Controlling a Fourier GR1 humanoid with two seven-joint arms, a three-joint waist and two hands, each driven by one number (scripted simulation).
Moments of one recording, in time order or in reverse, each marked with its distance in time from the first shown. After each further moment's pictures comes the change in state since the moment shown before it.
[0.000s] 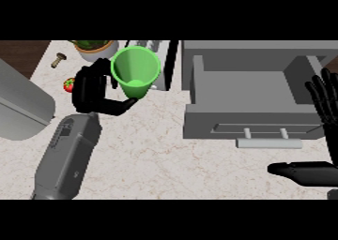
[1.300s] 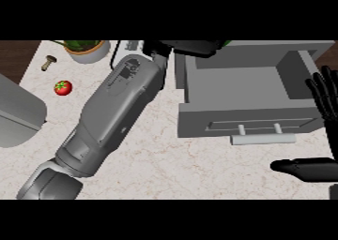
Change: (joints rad) left arm -0.582 -0.071 -0.307 0.229 0.153 0.478 0.381; right arm -0.025 -0.018 -0.024 0.044 -0.024 0.035 -0.028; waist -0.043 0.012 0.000
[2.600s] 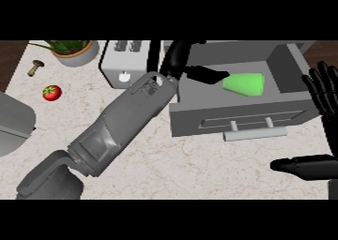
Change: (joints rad) left arm -0.058 0.000 -0.479 0.257 0.192 0.168 0.032; right arm -0.033 -0.011 0.005 0.017 -0.022 0.032 -0.014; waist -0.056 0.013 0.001
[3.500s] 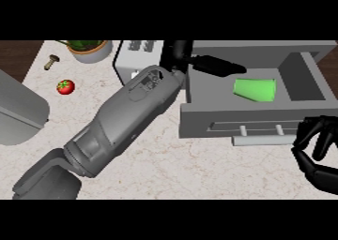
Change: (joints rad) left arm -0.005 0.015 0.063 -0.142 0.119 0.057 -0.100; right arm 0.066 -0.096 0.021 -0.103 -0.085 0.181 0.043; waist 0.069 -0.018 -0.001
